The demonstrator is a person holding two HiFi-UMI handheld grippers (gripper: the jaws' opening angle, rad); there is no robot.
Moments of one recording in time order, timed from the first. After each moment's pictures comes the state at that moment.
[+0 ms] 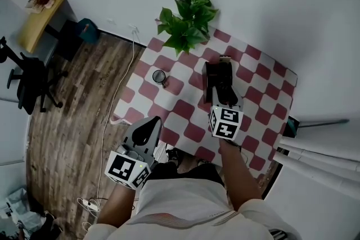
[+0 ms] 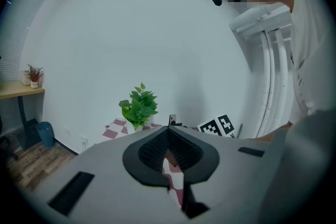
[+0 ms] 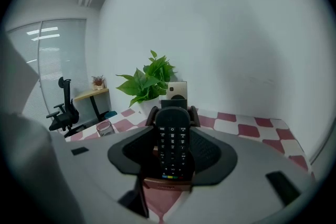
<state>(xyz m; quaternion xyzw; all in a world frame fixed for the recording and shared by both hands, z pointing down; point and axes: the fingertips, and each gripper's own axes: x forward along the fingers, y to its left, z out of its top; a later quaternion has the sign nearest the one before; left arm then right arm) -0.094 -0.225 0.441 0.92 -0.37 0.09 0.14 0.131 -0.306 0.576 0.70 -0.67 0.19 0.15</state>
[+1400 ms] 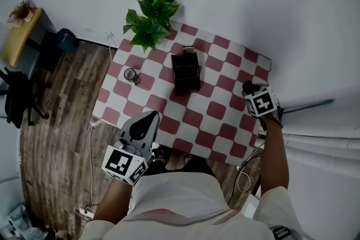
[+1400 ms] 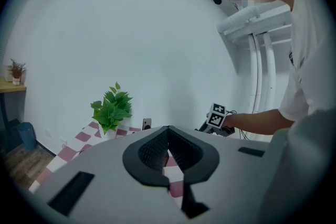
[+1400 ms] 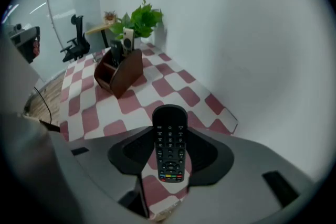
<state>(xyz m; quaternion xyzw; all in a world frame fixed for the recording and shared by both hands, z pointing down) -0.011 -0.194 0.427 0.94 -0.30 0.07 0.13 0.350 -0.200 0.580 0.56 -0.62 0.25 0.49</state>
